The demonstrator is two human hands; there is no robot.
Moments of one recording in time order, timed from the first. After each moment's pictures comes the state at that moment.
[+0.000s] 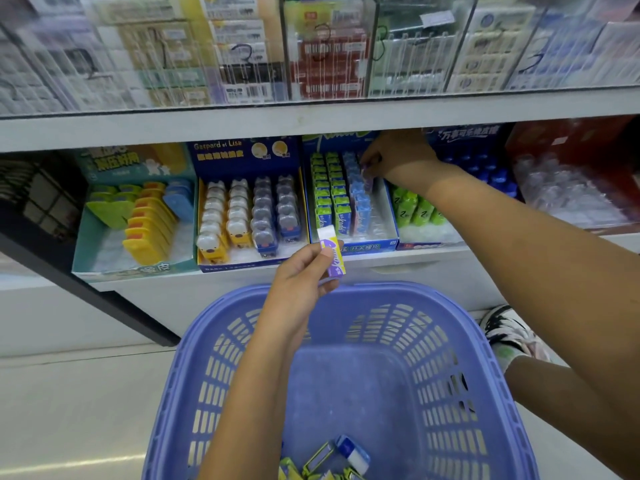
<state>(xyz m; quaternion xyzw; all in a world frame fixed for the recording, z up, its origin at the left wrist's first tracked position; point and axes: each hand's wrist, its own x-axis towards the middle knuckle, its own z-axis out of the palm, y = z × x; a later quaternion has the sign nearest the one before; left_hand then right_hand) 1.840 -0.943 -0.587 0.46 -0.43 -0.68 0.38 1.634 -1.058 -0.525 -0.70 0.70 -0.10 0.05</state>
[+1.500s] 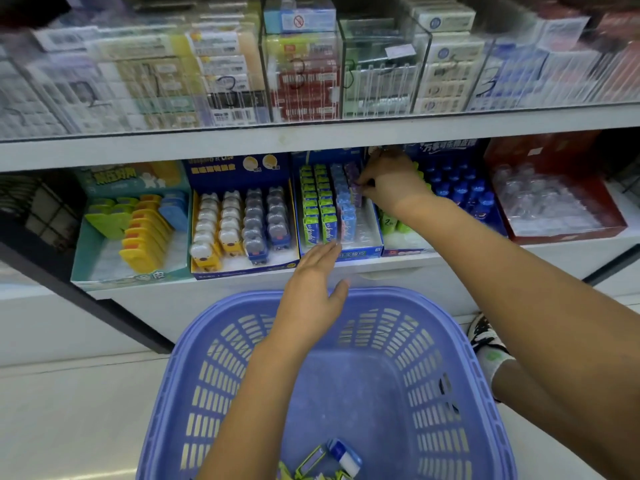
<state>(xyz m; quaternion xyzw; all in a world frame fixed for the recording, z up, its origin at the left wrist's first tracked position) 1.824 -0.946 -0.606 0.44 -0.82 -0.27 0.25 1.636 -1.027 -0.534 -0.71 0.70 -0.08 -0.03</state>
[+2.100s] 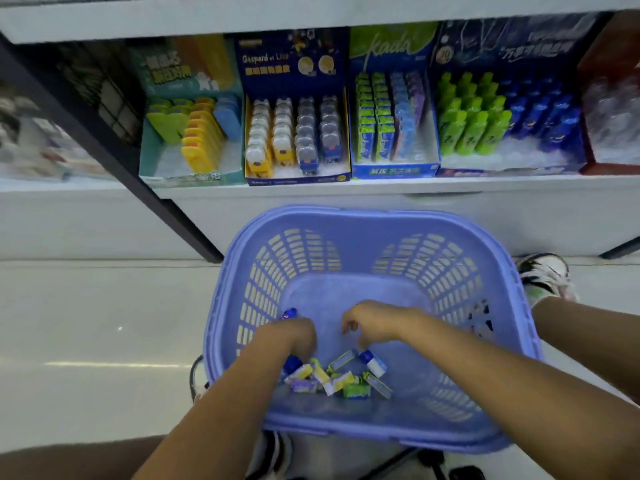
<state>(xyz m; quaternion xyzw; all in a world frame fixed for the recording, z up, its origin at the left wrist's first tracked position) 1.929 -0.873 -0.734 0.44 -0.73 -0.33 -0.40 1.759 -0.856 -0.735 -0.73 0.51 0.20 0.41</state>
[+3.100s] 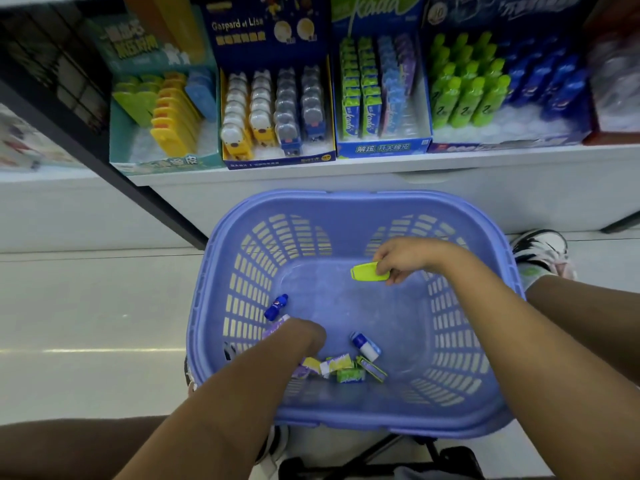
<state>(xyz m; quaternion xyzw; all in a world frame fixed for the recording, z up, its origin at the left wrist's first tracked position) 1.899 -0.853 -0.777 0.45 -0.67 -0.33 -0.49 1.690 -0.899 -0.707 -0.51 0.64 0.03 0.57</state>
